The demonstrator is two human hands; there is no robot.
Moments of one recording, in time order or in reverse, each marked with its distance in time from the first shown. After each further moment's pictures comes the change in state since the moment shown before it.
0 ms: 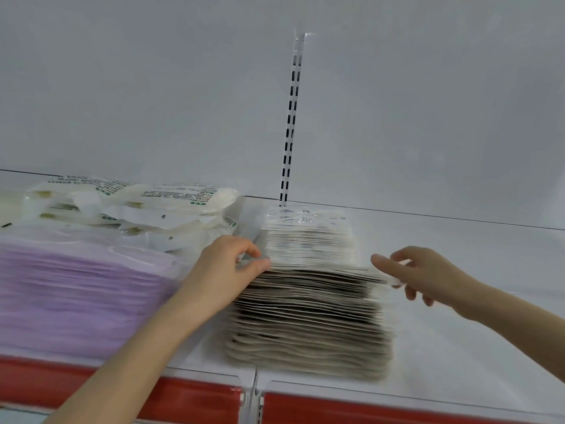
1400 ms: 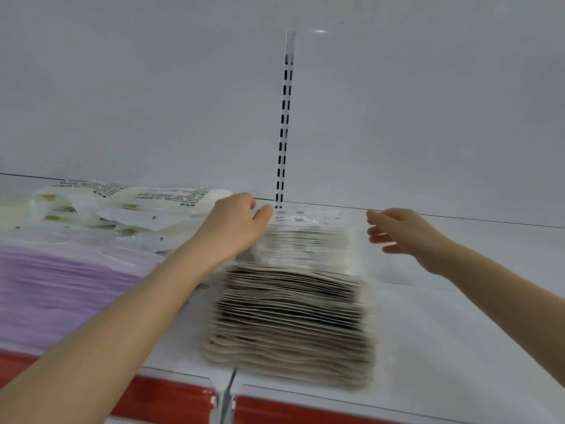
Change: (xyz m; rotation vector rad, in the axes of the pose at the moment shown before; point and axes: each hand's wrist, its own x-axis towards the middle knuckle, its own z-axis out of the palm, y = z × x) left_hand 0.054 0.044 -0.001 0.209 0.032 -0.102; right_hand 0.062 -0.008 -0.017 0.295 0.031 -0.165
